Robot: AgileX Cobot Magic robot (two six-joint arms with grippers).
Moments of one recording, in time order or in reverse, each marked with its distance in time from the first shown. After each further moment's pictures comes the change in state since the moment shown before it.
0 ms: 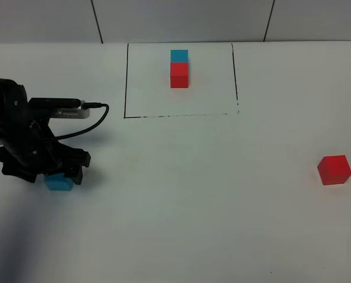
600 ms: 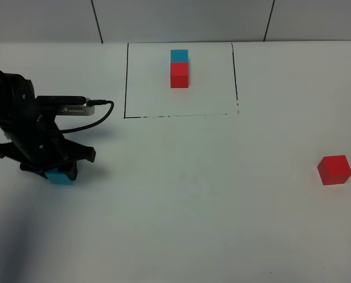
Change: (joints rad) left arm -0.016 0.041 -0.099 -0.022 0.074 0.050; right arm 0.000 0.000 0.000 0.000 0.000 0.000
